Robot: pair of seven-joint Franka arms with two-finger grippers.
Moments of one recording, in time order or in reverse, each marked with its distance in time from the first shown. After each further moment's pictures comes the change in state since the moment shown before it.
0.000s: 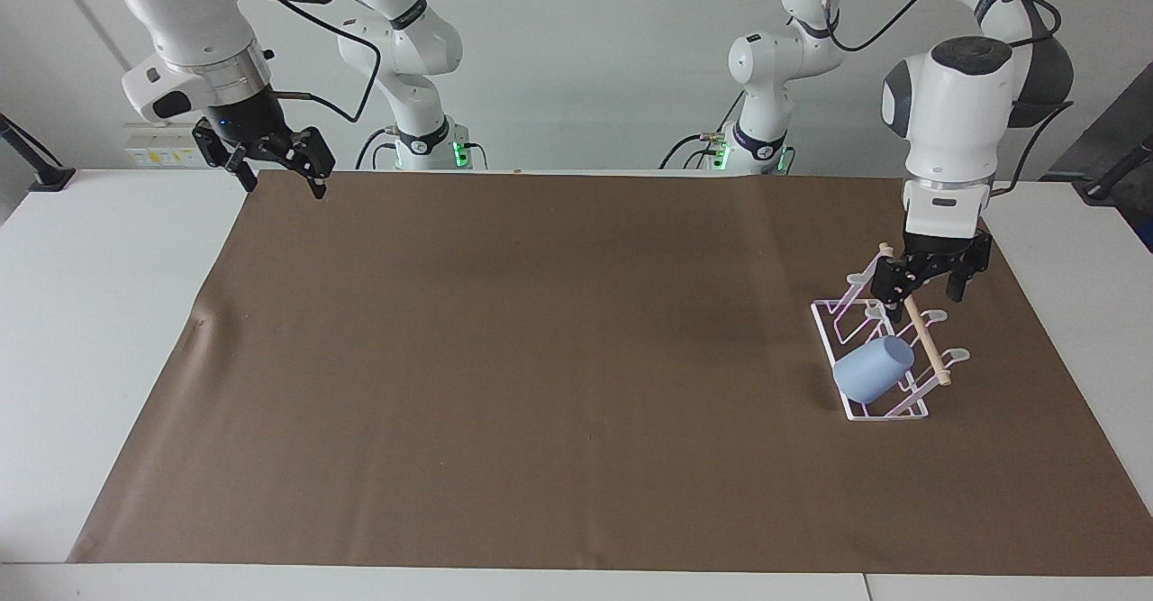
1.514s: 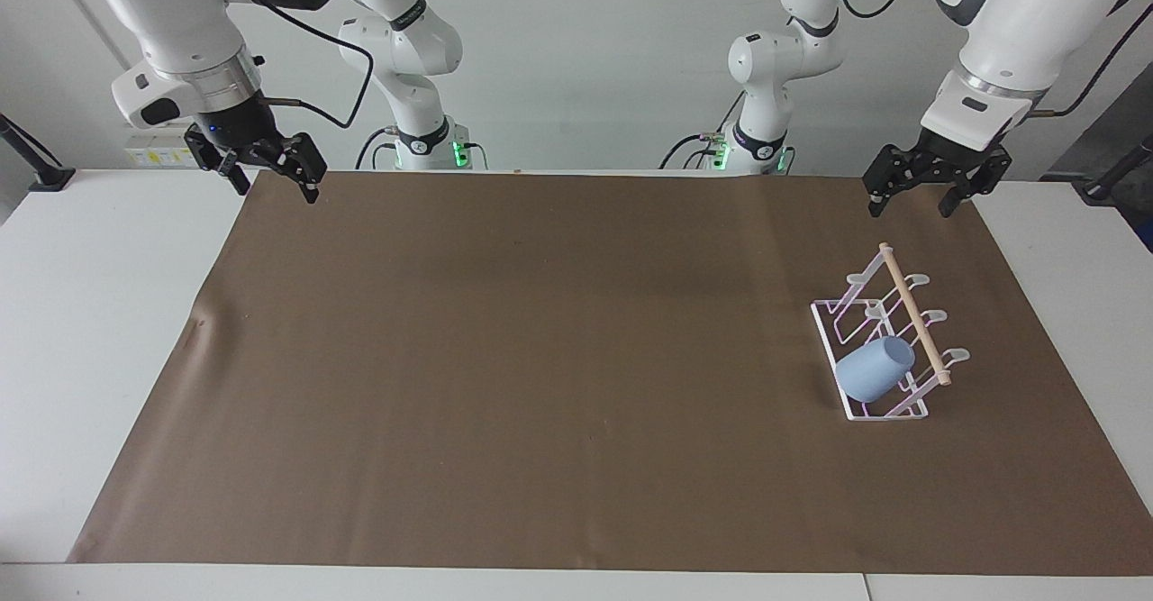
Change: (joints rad) left arm -0.034 -0.021 0.033 0.251 -0.188 -0.533 0.338; right arm -0.006 0.015 0.005 0.011 0.000 0.001 0.000
